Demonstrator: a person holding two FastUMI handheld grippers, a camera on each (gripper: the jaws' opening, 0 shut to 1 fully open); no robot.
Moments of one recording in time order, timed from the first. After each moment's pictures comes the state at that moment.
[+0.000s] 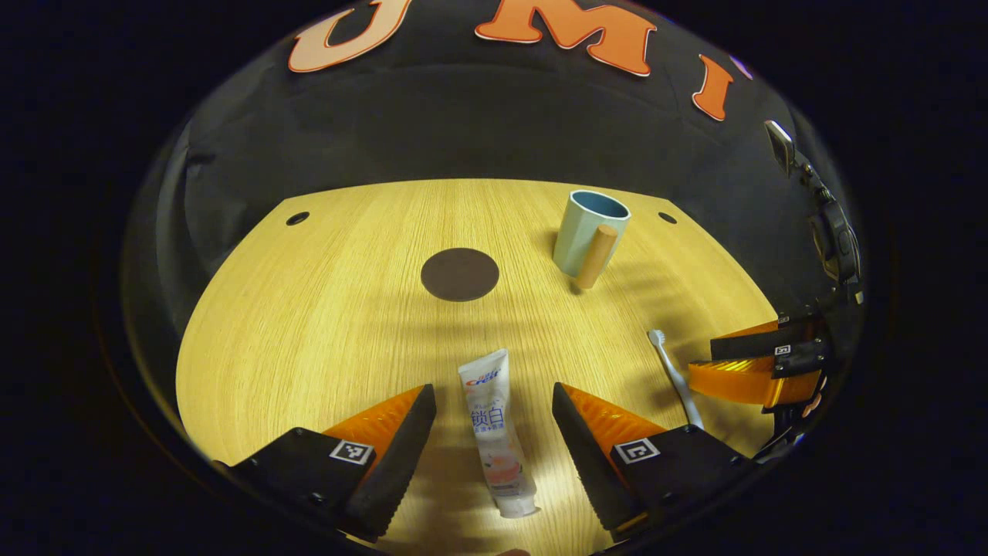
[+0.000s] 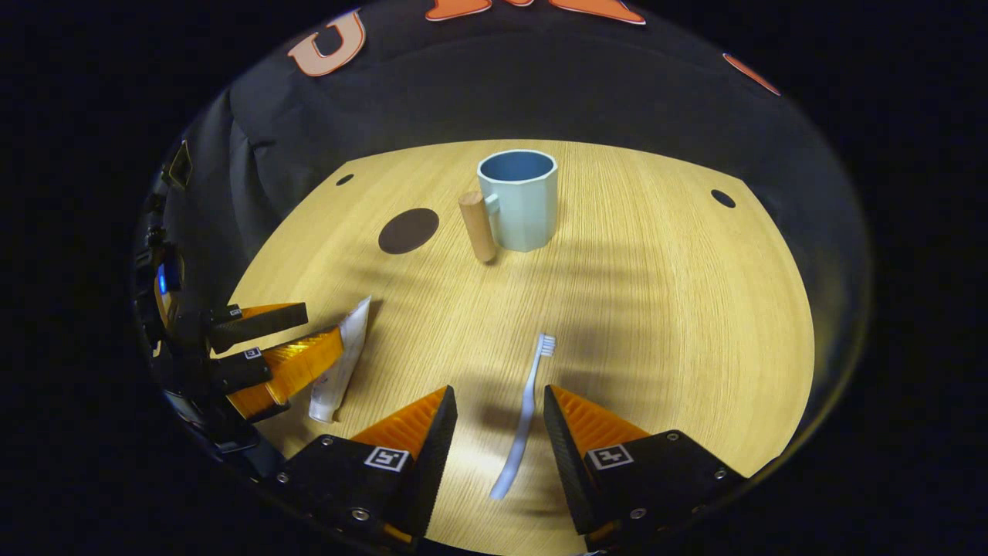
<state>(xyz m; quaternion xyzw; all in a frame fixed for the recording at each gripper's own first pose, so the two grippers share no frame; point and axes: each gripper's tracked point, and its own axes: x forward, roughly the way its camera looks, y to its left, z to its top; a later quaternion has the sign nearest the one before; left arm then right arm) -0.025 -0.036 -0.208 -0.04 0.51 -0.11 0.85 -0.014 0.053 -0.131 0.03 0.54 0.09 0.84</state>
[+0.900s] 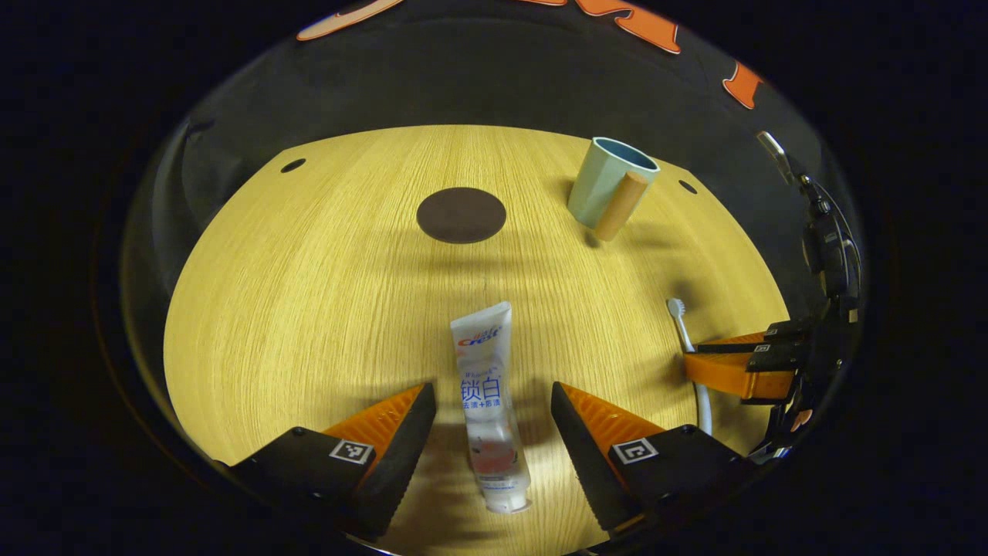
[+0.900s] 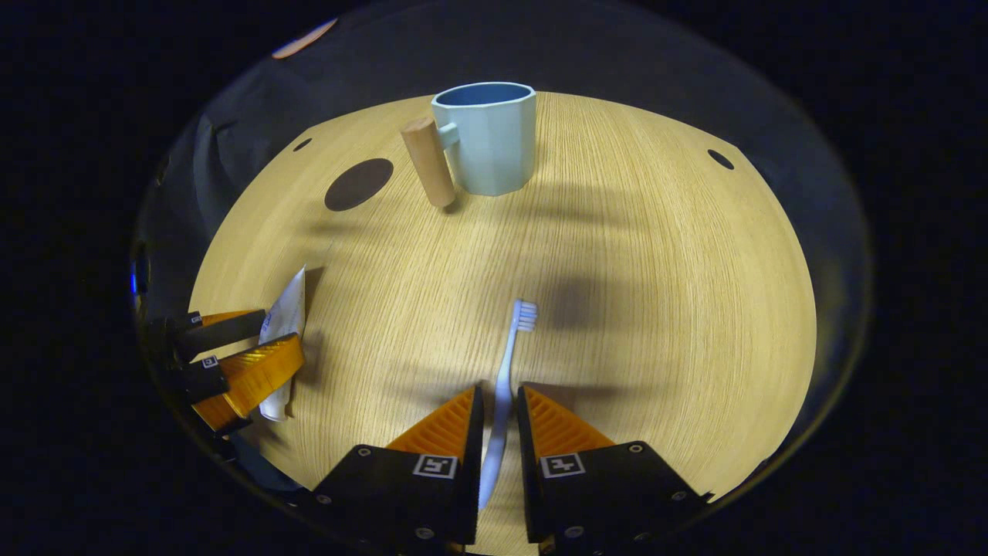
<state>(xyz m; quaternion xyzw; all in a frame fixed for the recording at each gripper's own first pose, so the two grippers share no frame) -0.050 -0.042 -0.242 -0.06 0.59 -0.09 0.80 -0.023 0.045 -0.171 0.01 0.61 0.05 0.79</state>
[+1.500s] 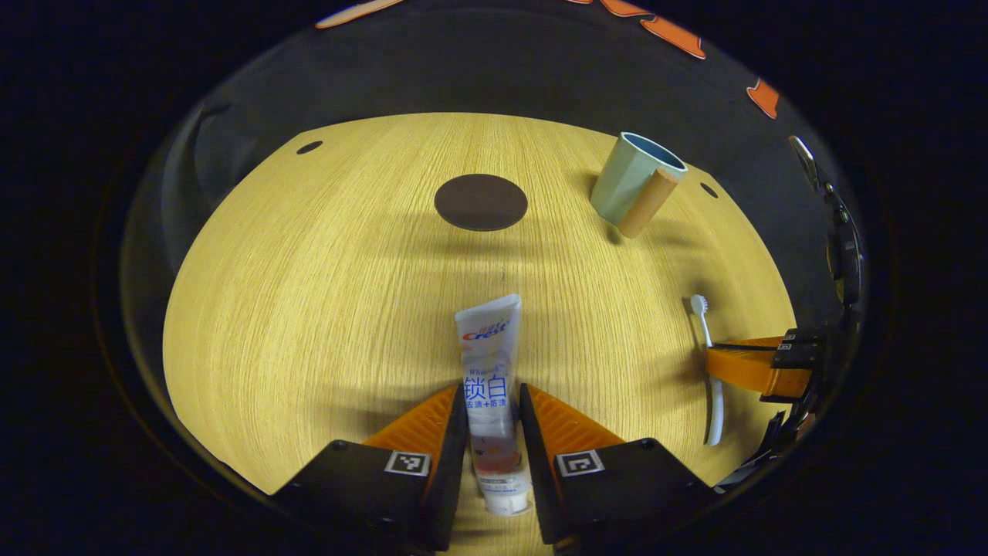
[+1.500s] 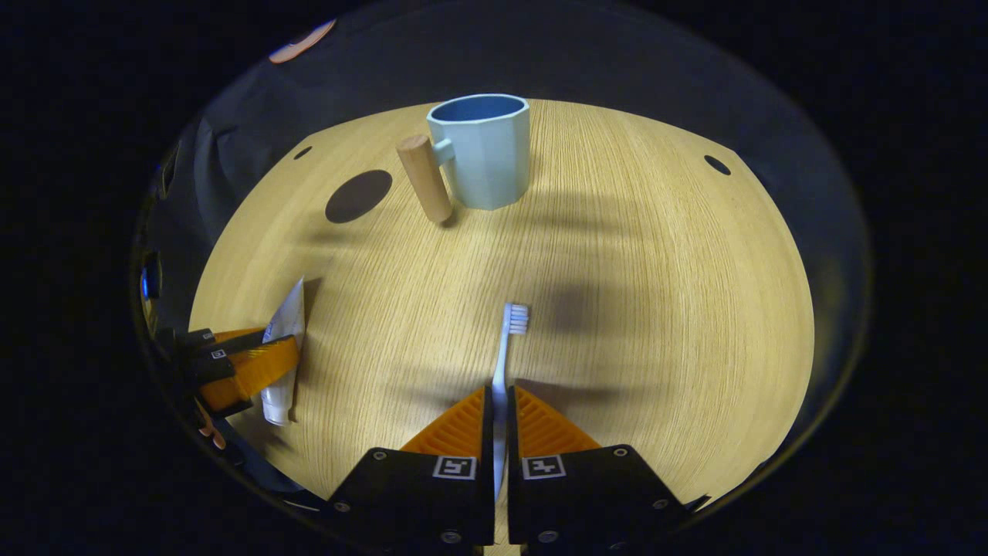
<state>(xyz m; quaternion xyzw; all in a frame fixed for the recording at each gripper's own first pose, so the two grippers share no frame) -0.006 -0.078 -0.221 -0.08 0.61 -0.05 0.79 -0.010 0.041 -0.158 0.02 0.58 0.06 0.81</state>
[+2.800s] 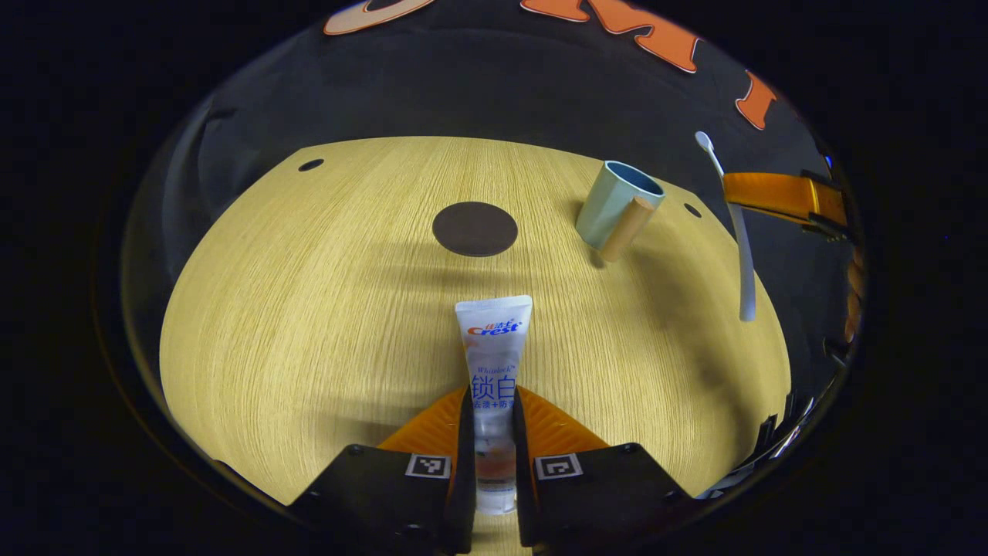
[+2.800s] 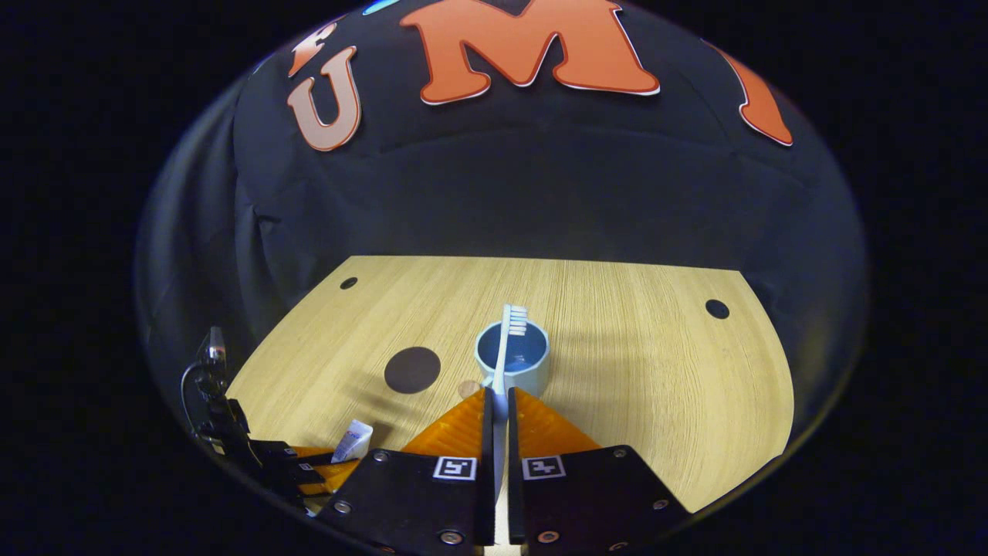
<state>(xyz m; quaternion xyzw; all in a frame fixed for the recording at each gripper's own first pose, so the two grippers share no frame) 0.297 -0.037 -0.004 -0.09 0.56 -0.07 0.82 0.132 0.056 -0.037 0.06 0.36 0.09 0.93</state>
